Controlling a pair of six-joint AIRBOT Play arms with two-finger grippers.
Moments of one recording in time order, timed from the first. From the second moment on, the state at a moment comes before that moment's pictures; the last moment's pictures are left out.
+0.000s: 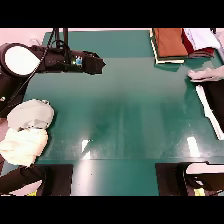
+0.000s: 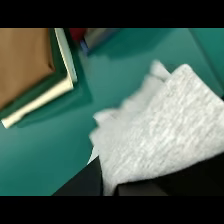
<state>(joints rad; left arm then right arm) -0.55 -1.17 1.49 1.20 -0.87 -1.58 -0.75 -1.51 1.68 -0.93 1.01 1.28</state>
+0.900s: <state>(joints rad) -0.55 -1.17 1.49 1.20 -0.90 -1.57 -1.00 -1.27 1.48 -1.22 1.20 1.27</state>
